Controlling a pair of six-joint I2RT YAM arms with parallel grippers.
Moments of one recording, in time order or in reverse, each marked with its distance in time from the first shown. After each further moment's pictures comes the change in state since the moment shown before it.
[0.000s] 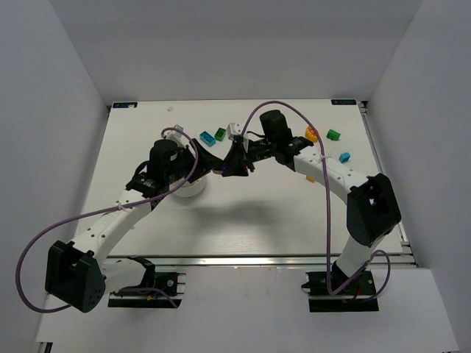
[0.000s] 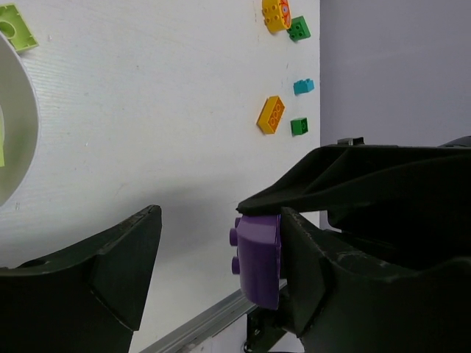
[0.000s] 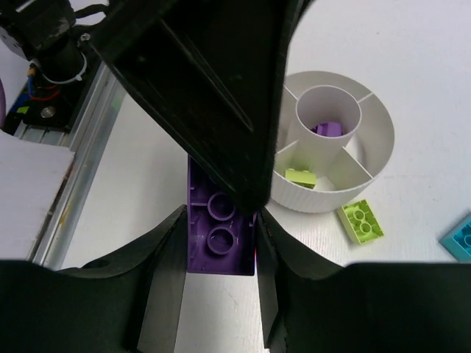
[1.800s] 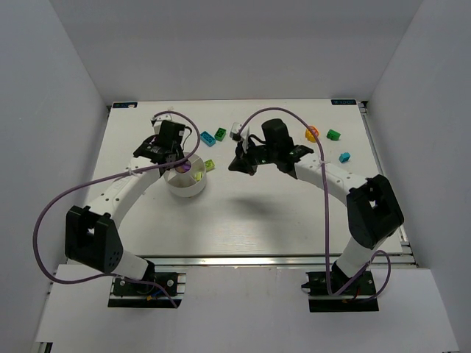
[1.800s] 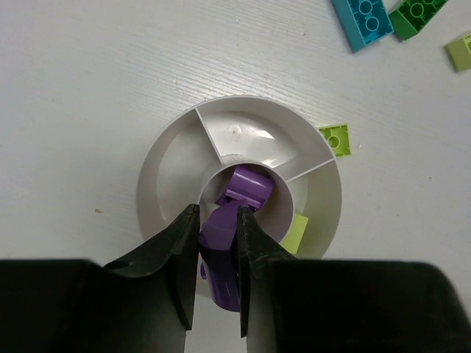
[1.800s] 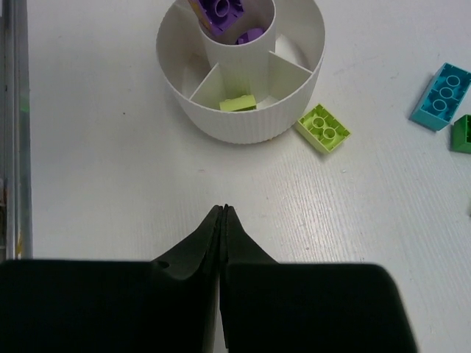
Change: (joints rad) left arm 0.068 0.273 0.335 -0.474 -0.631 0.367; right arm 0.004 -0.023 -0.119 0.100 0.338 0.203
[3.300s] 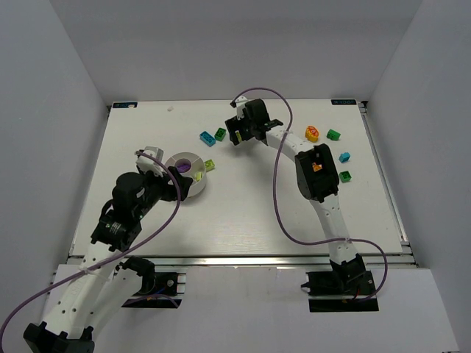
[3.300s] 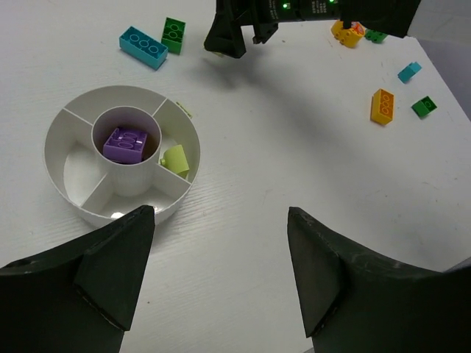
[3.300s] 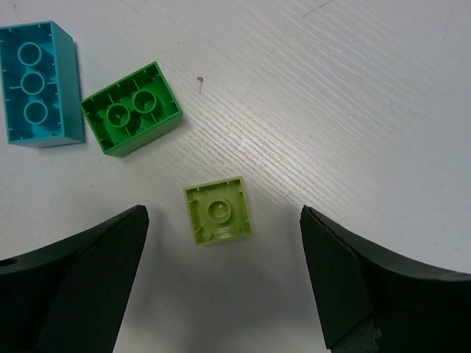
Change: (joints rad) left arm -0.004 -0.793 -0.500 0.286 0.476 0.269; right arm -0.118 0.774 0.827 -0.152 0.569 0.196
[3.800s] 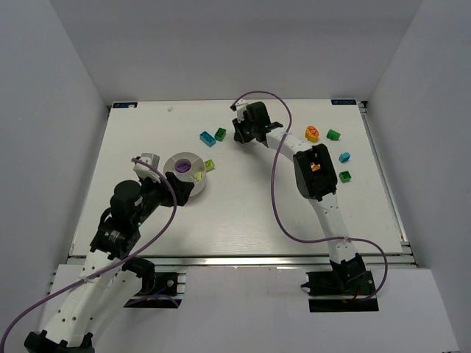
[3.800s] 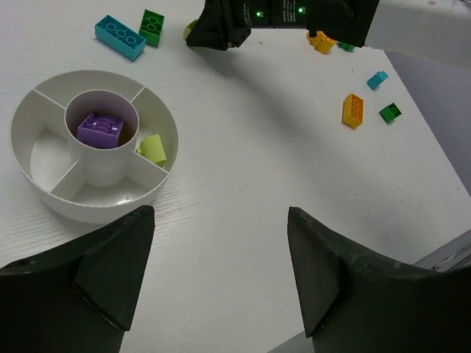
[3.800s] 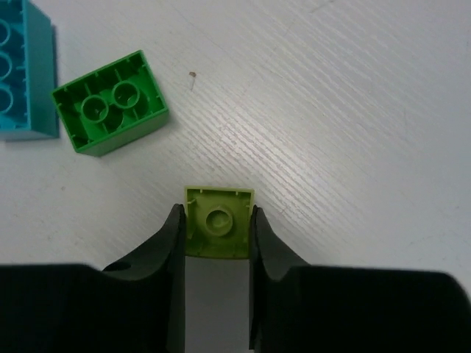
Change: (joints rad) left arm 0.000 -0.083 -0.067 0.019 0.041 -0.091; right arm -0.011 0.067 0.035 0.019 -0.029 -0.058
